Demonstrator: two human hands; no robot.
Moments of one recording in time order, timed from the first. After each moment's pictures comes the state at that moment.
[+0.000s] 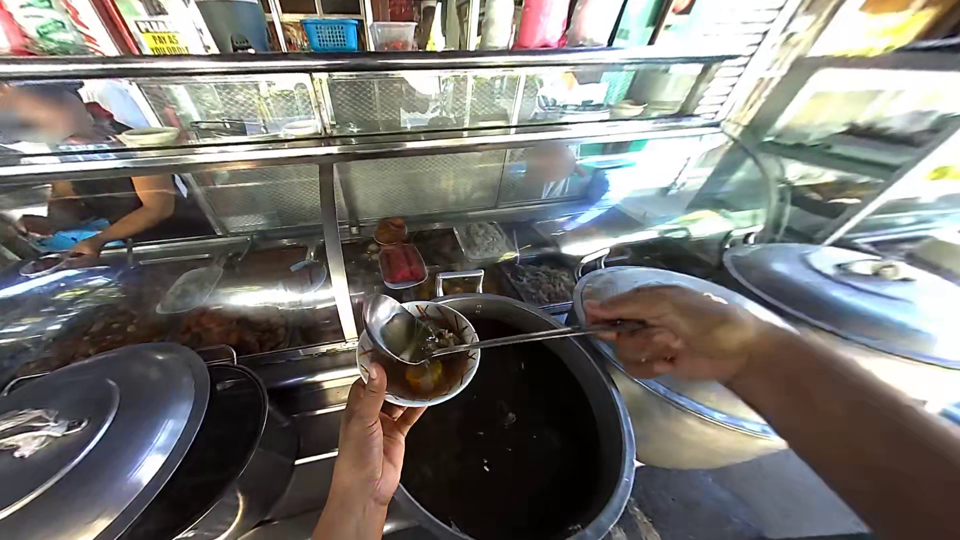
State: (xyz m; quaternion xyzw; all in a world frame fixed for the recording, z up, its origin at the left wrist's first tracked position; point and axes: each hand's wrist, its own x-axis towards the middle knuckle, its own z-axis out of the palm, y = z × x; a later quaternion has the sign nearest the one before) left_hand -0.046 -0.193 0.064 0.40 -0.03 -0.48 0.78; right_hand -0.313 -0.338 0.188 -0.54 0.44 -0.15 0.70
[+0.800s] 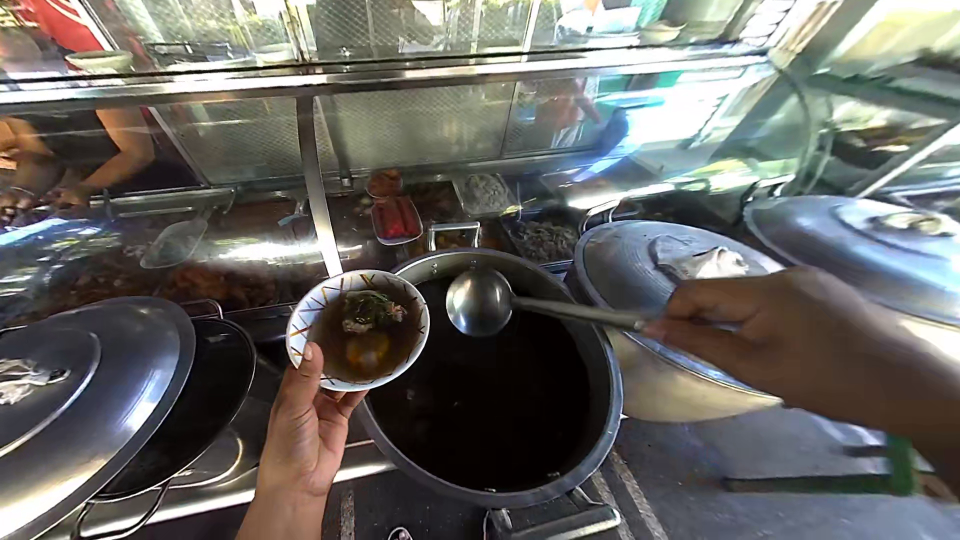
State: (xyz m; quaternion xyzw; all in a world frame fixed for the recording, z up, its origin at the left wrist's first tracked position) left_hand -0.030 -0.152 0.057 0.46 -0.06 -0.41 0.79; right_hand -0.376 -0.303 0.170 -0.91 0.35 -0.20 0.03
